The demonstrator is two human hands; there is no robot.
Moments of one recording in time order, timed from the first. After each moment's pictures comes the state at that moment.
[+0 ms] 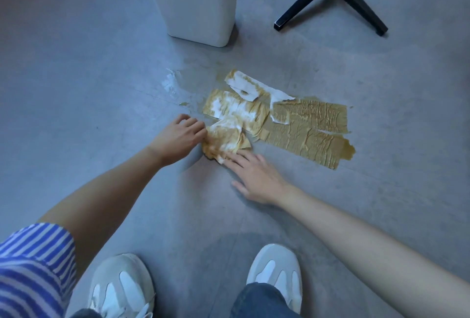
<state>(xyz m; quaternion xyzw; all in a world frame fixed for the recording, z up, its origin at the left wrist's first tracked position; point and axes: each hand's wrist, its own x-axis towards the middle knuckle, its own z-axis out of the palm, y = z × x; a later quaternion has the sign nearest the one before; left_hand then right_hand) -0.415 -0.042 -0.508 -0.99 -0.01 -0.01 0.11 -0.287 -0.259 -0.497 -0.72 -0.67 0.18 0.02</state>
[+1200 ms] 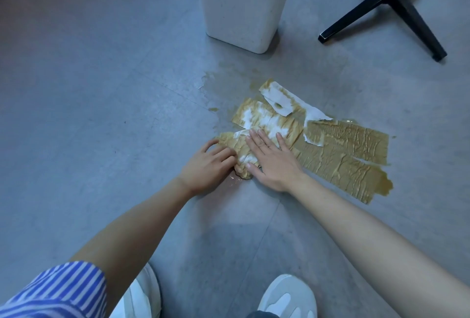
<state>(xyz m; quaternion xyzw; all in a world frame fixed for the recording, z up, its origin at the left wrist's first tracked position) -0.434 -0.075 -0.545 -0.99 -0.09 -0.12 -0.03 -0.252 -0.191 -0.526 -0.73 -0.65 0.18 -0.08</state>
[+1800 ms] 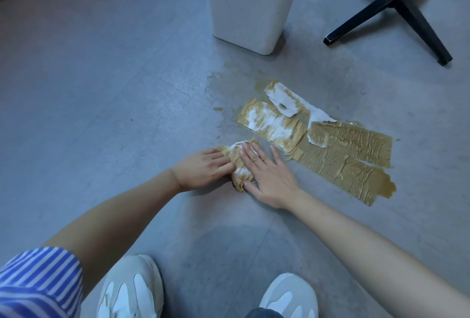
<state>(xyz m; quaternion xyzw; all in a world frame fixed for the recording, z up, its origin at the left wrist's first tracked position) -0.450 -0.058 -0.529 -0.99 0.04 -0.10 -0.06 -0.279 -0.208 -0.533 -0.70 -0.69 0.17 -0.07</state>
